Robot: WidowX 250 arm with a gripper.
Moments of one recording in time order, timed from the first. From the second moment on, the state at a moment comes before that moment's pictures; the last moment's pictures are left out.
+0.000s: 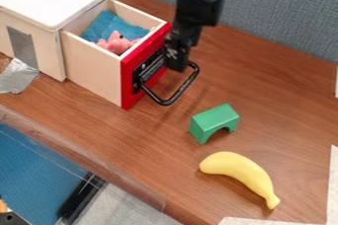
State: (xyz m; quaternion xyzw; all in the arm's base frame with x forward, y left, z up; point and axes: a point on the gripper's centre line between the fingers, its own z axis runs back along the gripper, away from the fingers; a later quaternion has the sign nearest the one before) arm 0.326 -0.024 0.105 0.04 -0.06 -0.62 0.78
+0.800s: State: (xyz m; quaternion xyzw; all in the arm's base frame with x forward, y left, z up) arm 0.337 -0.043 0.058 0.05 -0.03 -0.62 0.78
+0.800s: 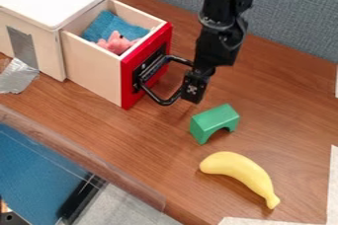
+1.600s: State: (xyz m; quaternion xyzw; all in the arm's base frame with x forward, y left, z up) arm 0.327 -0.018 0.024 0.04 0.00 -0.61 0.79
